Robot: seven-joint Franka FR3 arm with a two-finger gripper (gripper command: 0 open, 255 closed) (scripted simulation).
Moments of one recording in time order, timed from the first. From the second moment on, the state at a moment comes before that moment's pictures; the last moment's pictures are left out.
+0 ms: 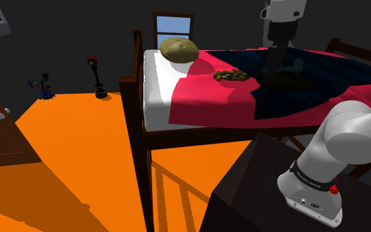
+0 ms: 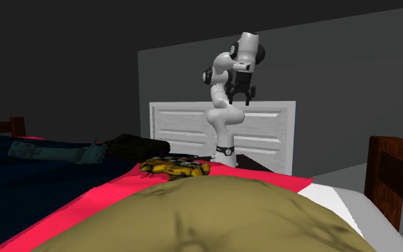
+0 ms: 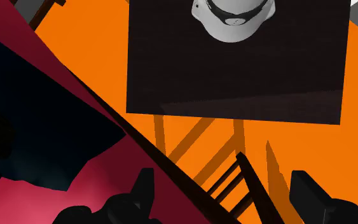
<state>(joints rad) 0.02 -0.81 -0.01 -2.40 -0.09 1.43 -0.04</state>
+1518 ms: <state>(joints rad) -0.11 -0.17 -0.31 -2.09 -0.13 1.86 -0.22</state>
